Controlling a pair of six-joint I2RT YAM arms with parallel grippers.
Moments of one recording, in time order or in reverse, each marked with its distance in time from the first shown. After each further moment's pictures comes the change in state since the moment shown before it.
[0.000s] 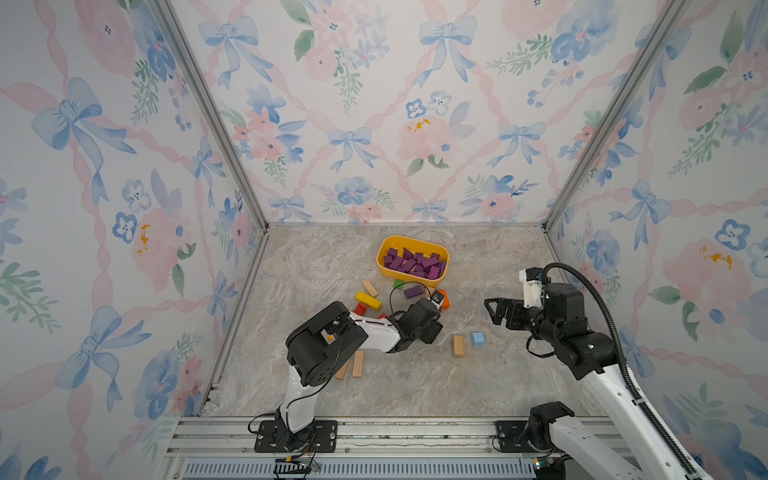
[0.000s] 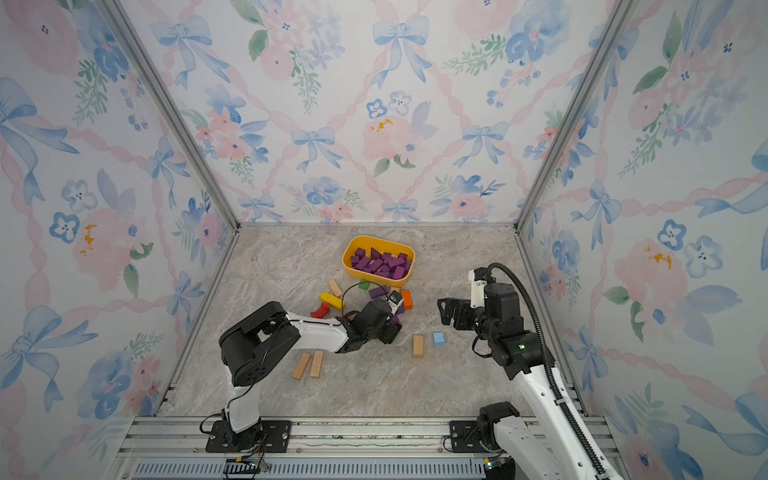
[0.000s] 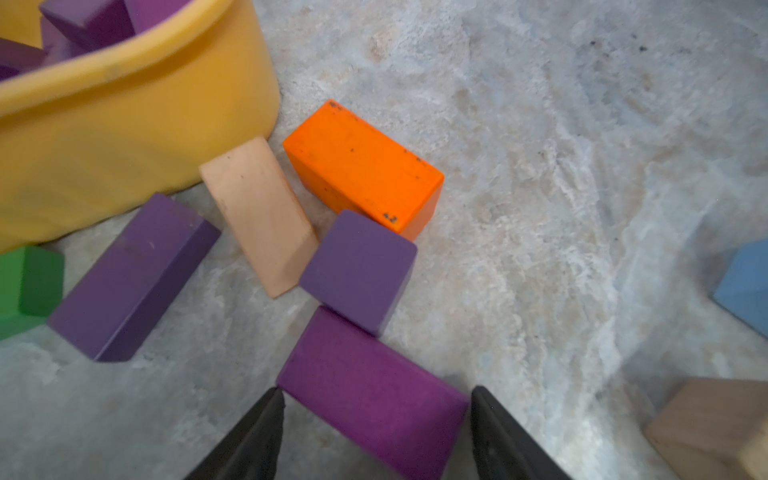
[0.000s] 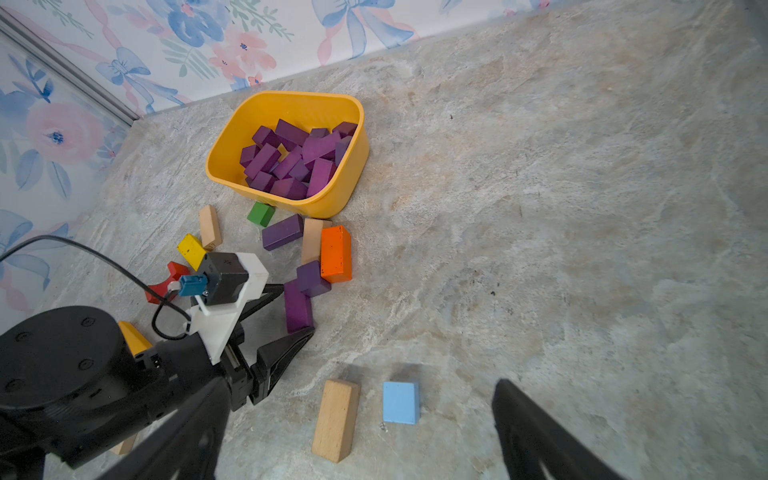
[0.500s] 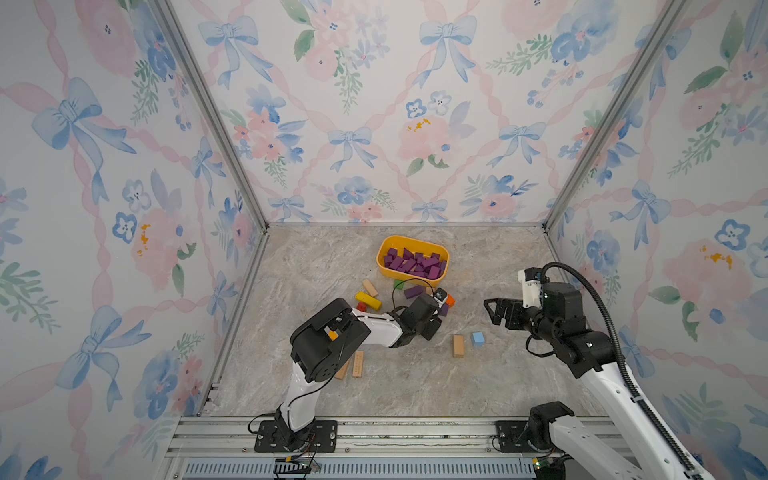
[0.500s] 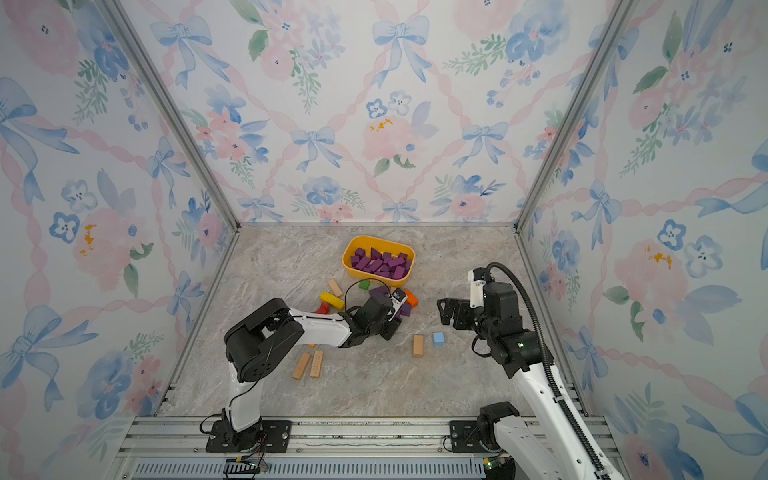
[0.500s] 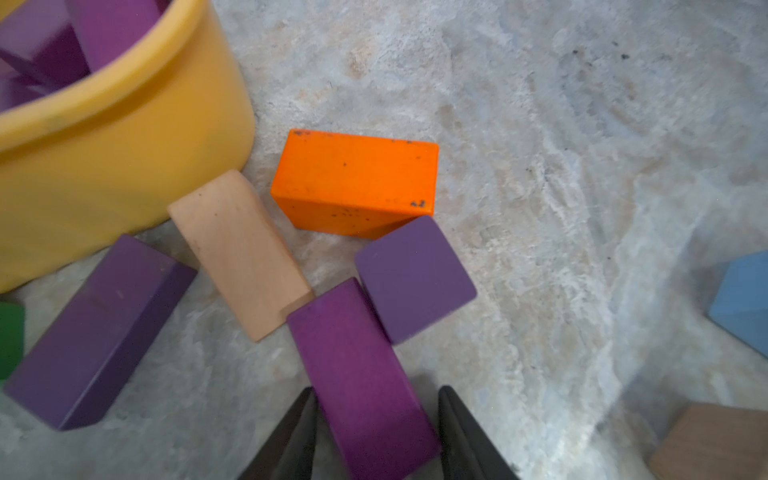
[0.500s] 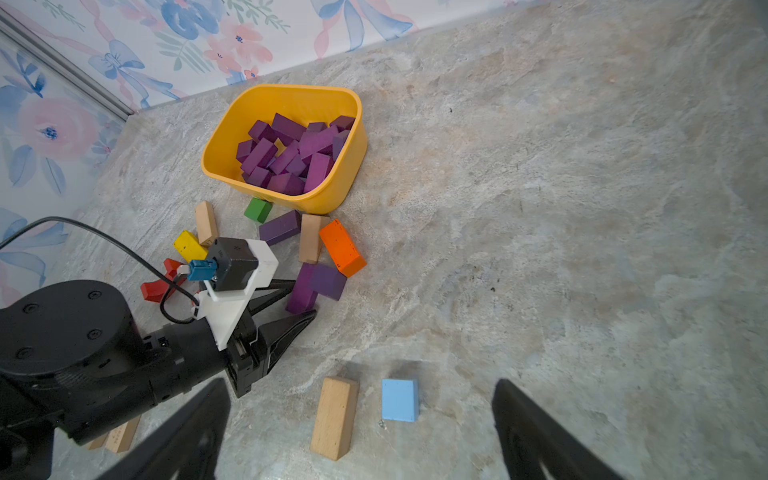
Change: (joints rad) left arm 0.017 0.033 0.048 -0.015 0.052 0.045; right arm 0.000 0.016 0.000 -0.006 0.000 0.000
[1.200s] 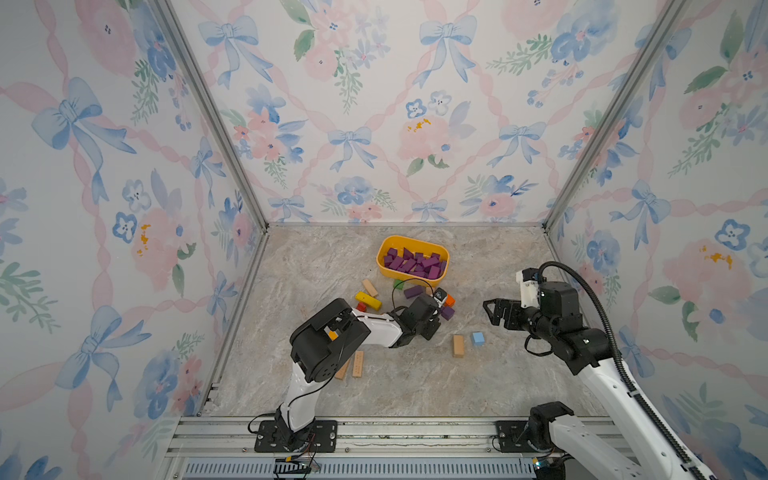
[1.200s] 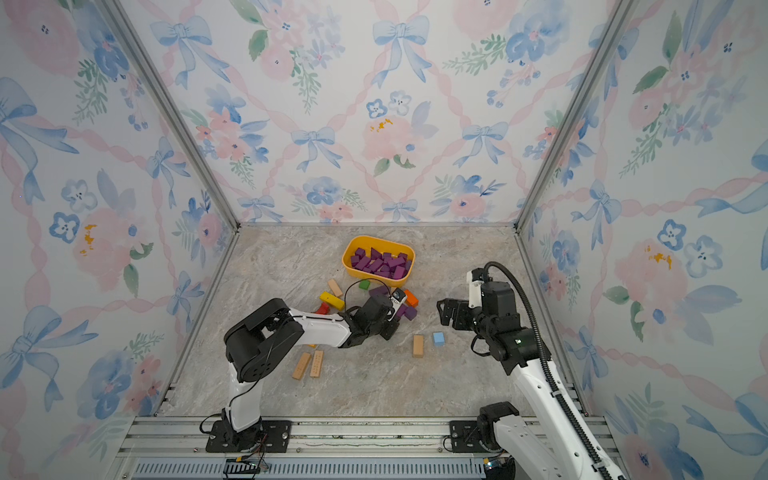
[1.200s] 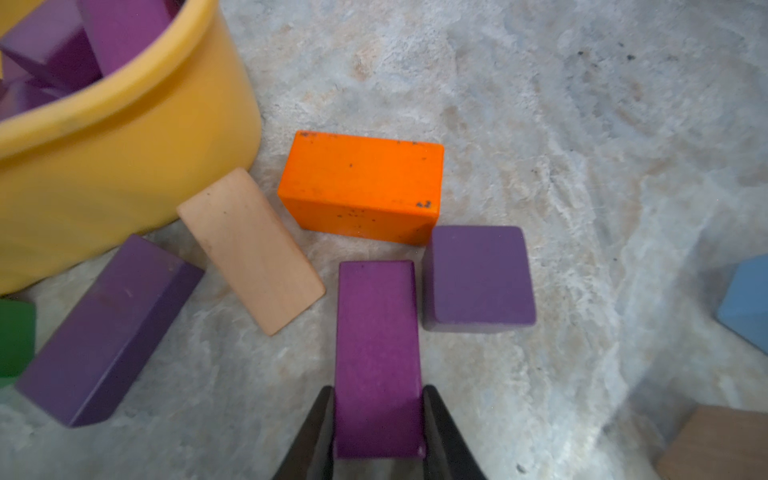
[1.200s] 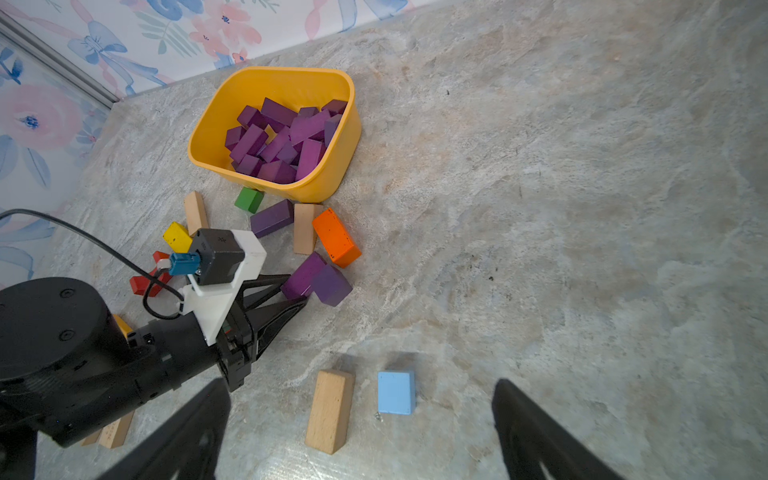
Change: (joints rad) left arm 0.000 -0.004 -0.007 0.007 -0.016 0.003; right arm -0.002 0.027 0.000 -0.009 0.000 0.000
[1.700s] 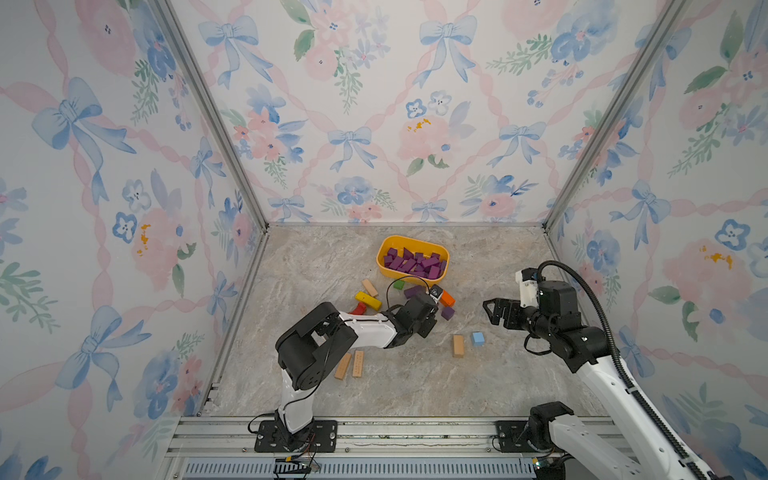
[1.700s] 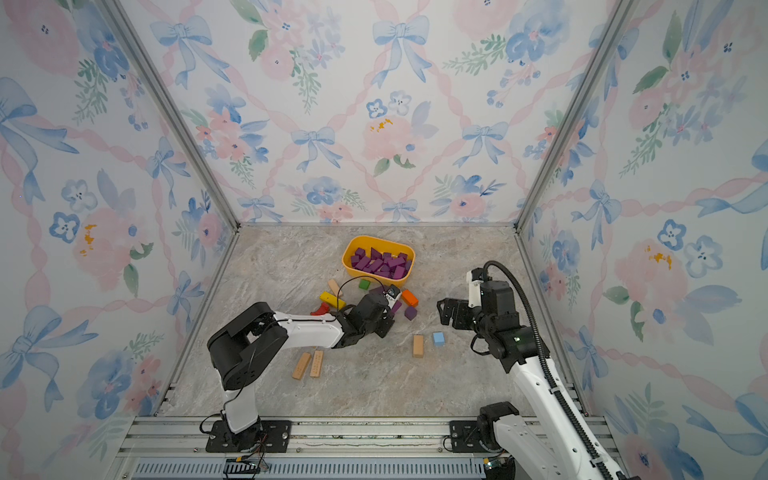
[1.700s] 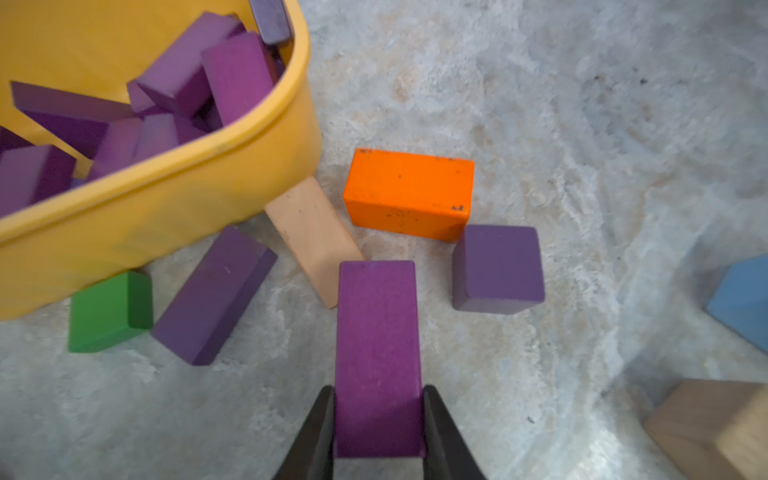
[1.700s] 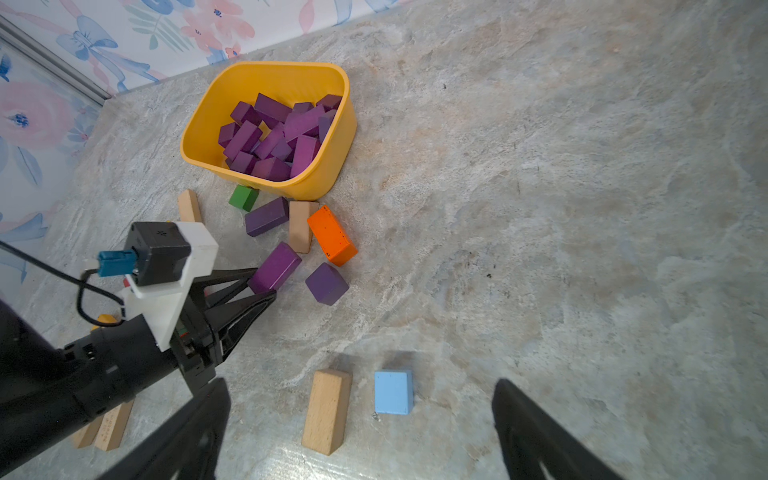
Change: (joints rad) left arm 0.000 -0.121 -0.035 -0.058 -0.072 0.000; right arm -0.006 0.016 0.000 0.001 0.000 0.000
